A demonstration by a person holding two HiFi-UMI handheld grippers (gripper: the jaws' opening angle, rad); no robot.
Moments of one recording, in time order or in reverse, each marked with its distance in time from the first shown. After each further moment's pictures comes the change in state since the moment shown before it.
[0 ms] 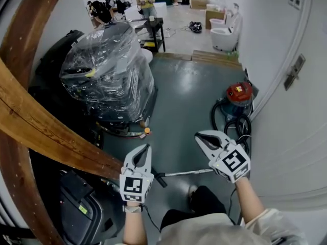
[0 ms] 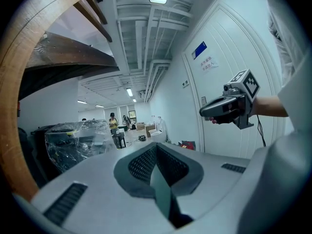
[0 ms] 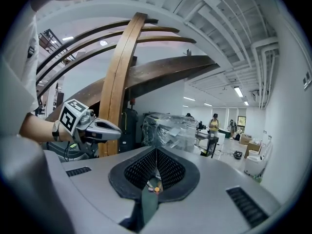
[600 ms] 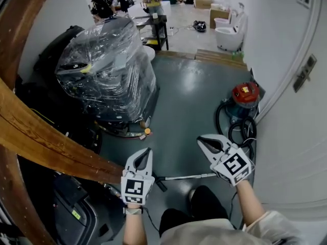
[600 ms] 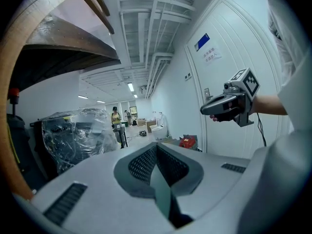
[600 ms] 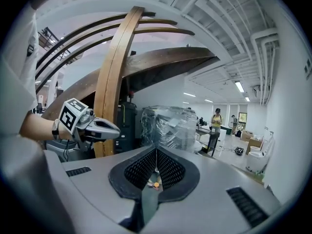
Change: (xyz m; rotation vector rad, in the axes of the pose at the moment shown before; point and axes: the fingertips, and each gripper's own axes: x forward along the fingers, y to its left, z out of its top) left arm 0.045 0.010 -0.079 -0.013 0.041 0.011; right arm 0.042 -0.019 -0.075 0.014 0.062 0.011
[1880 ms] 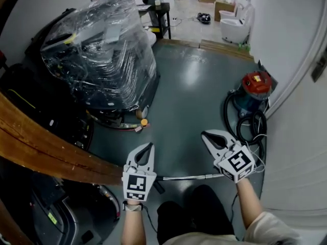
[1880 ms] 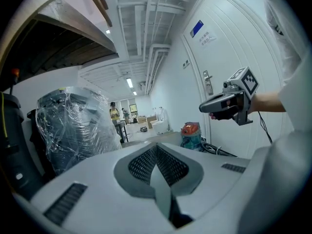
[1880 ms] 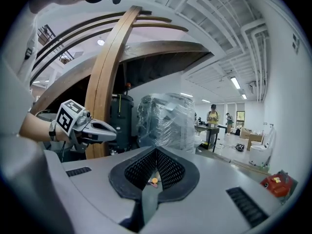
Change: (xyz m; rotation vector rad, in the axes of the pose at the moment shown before) left arm 0.080 -0.002 -0.176 0.042 0.018 0.011; right arm 0.086 -0.018 -0.179 0.048 -0.075 -0.021
